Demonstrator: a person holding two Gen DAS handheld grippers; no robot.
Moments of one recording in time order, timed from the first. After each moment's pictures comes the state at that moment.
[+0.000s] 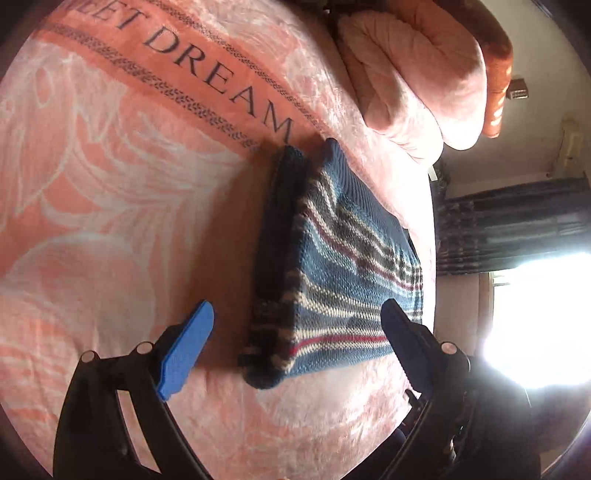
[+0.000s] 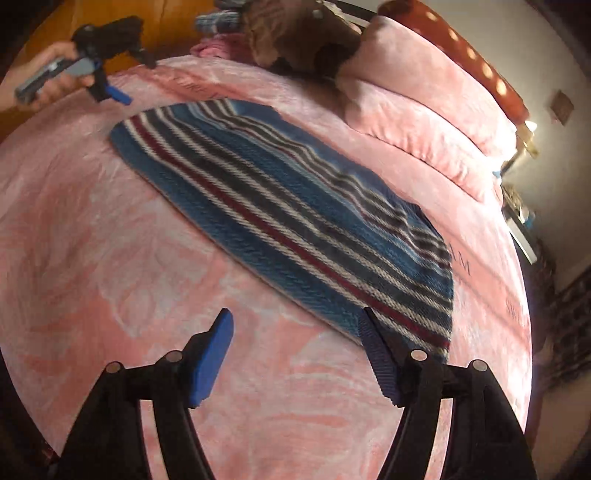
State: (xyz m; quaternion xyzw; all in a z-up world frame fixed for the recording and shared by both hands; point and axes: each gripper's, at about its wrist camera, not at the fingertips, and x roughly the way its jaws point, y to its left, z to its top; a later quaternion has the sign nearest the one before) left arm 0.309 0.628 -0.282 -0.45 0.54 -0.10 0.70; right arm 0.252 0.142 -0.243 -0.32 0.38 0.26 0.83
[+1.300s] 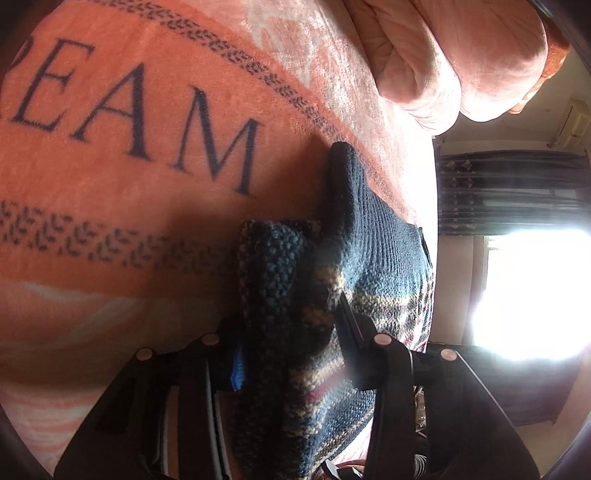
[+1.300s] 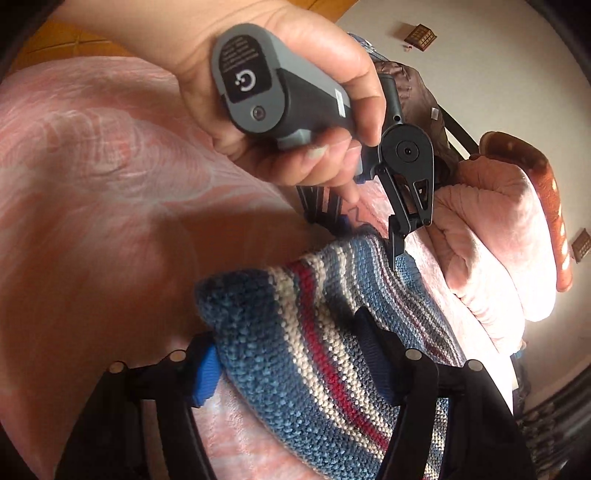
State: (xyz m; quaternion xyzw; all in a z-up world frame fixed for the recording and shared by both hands) left arm 0.476 0.586 -0.368 -0.43 0.60 -0.19 0.65; right arm 0.247 0.437 -0.315 -0.41 0.23 0.30 0.83
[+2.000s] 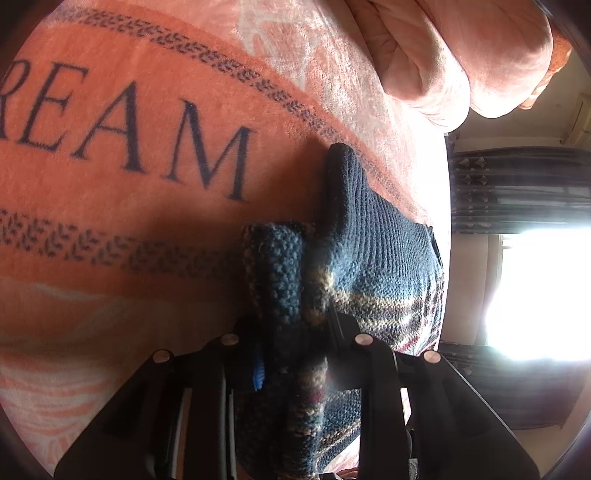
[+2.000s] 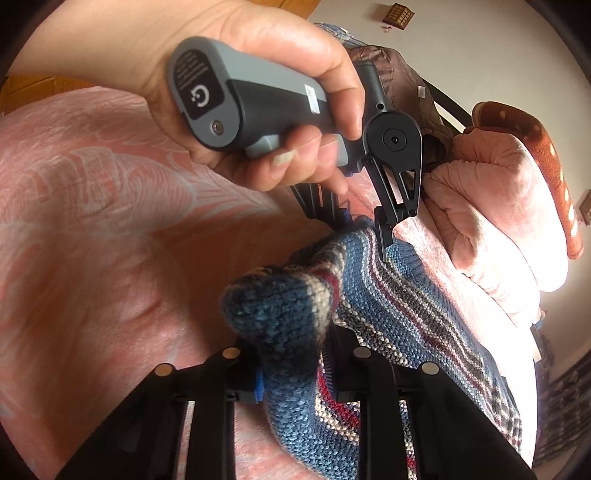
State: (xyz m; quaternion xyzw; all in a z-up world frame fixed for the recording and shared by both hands) left arm 0.493 0.576 -0.356 -0.40 0.62 -0.17 0.65; right arm 0.253 0.433 -0.292 -0.36 0.27 0.31 0.84
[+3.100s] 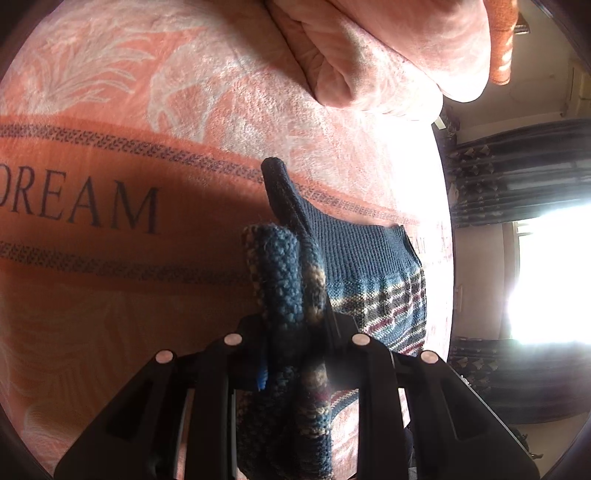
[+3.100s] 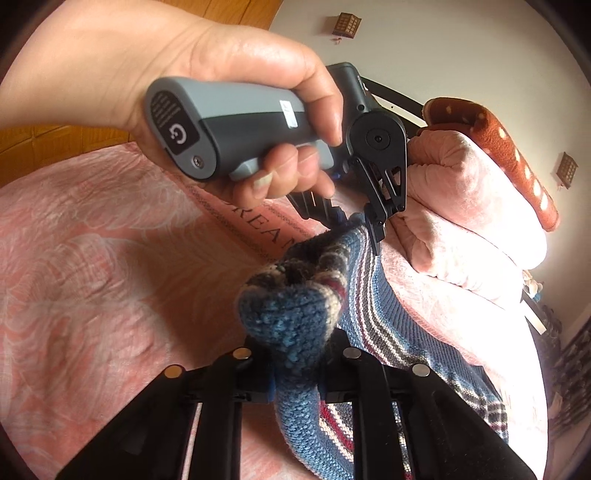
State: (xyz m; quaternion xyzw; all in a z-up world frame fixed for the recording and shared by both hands) left arm 0.515 0.527 -0.244 -0.34 0.61 -0.15 0.70; right arm 0.263 0.386 -0.206 -0.28 0.26 0.29 0.88
